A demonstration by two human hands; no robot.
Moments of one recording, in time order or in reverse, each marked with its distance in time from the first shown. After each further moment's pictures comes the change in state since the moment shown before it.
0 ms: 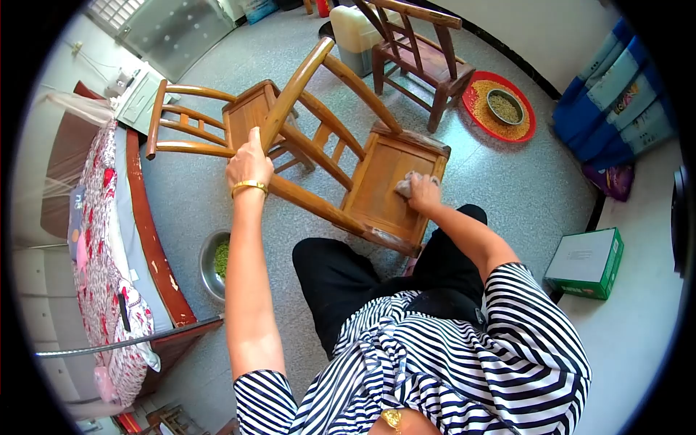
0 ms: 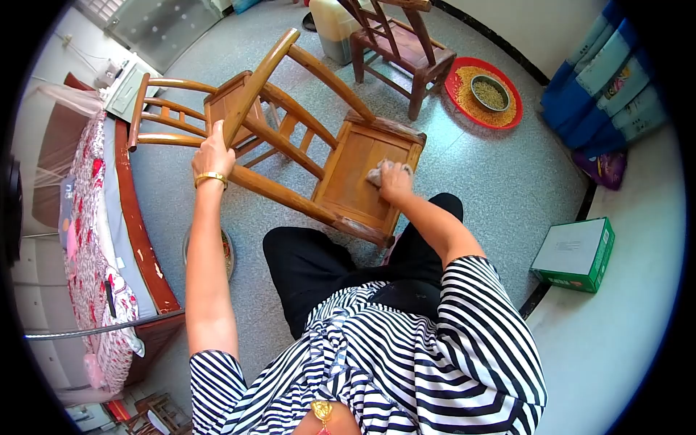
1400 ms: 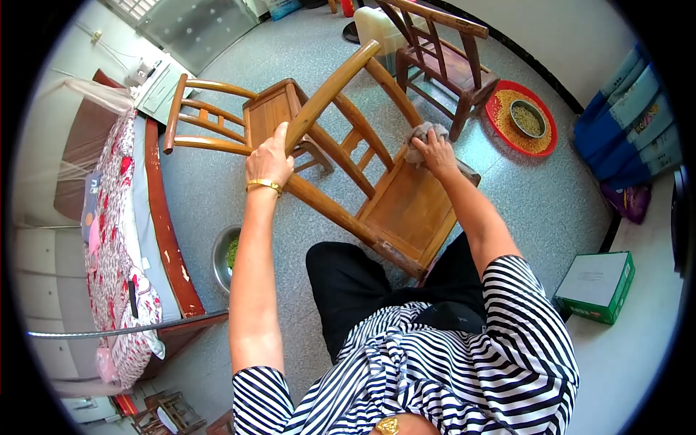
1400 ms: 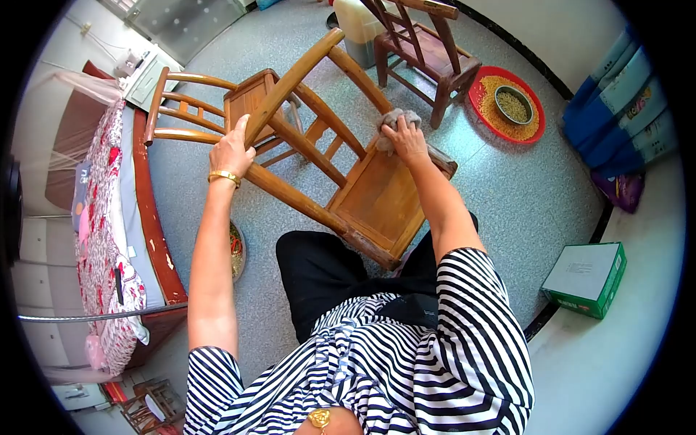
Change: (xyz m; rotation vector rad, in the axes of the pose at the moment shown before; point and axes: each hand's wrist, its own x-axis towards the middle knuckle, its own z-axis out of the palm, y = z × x) left_hand 0.009 -0.001 0.001 -0.005 0.012 0.155; right_hand 0.103 0.002 -0.039 -0.241 0.556 -0.358
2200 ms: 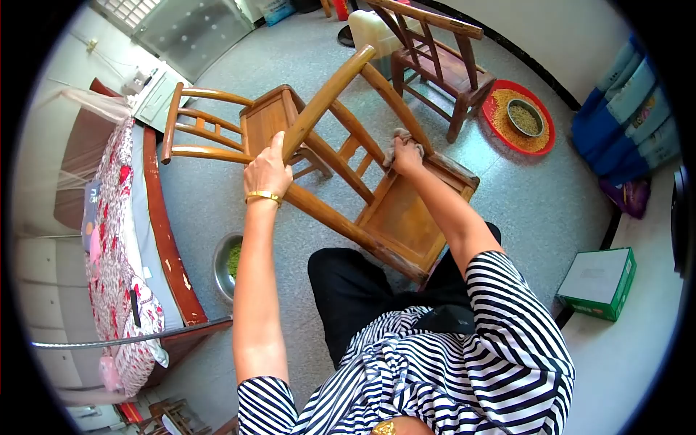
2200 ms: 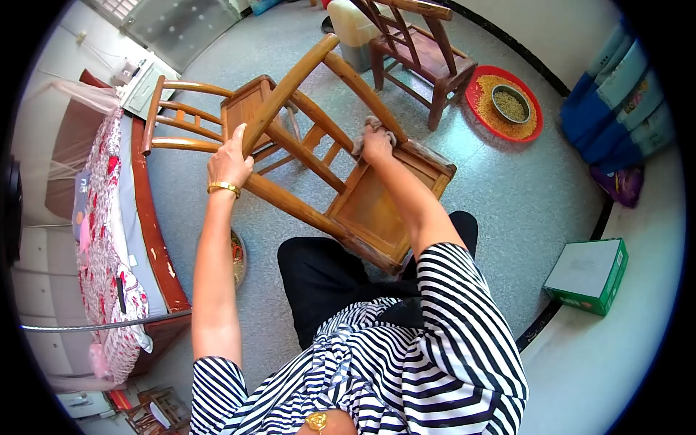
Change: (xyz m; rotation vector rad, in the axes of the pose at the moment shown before) left_hand -0.002 0.005 -0.003 0.008 -0.021 -0.023; right_hand 0.038 -0.059 0.025 0.518 -0.422 0.455
